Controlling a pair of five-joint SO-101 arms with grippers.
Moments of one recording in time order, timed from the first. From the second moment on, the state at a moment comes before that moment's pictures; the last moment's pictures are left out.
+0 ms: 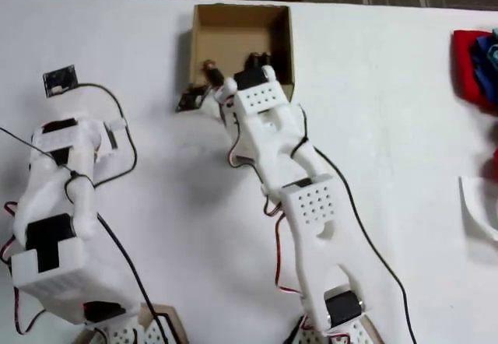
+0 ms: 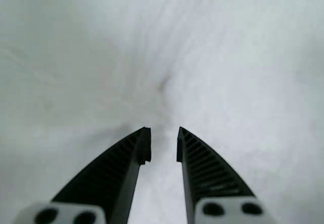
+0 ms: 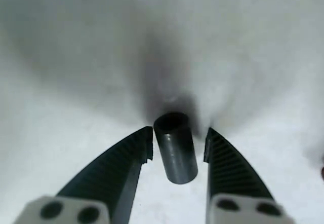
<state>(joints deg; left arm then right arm) -24.9 8.1 26.5 44.3 7.6 -26.0 56.6 -51.4 100.1 56.2</state>
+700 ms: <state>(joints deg) -24.9 8.1 26.5 44.3 7.6 -25.8 57.6 -63.4 100.1 25.4</state>
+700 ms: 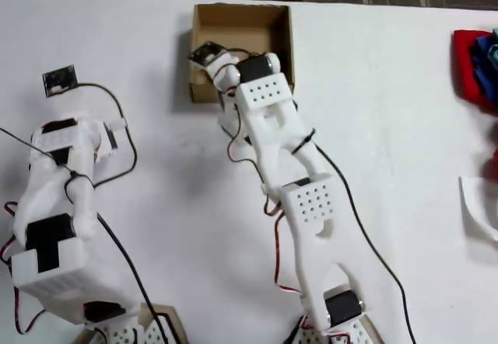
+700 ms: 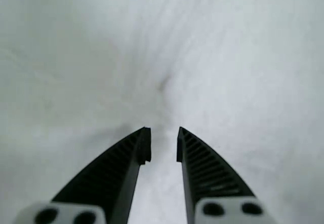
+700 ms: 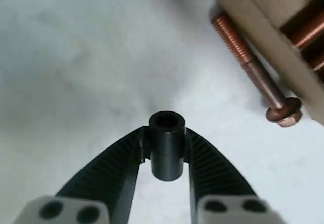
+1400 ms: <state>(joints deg) -24.9 8.1 26.5 46.3 7.6 -24.8 58.2 -60.4 96.6 31.9</state>
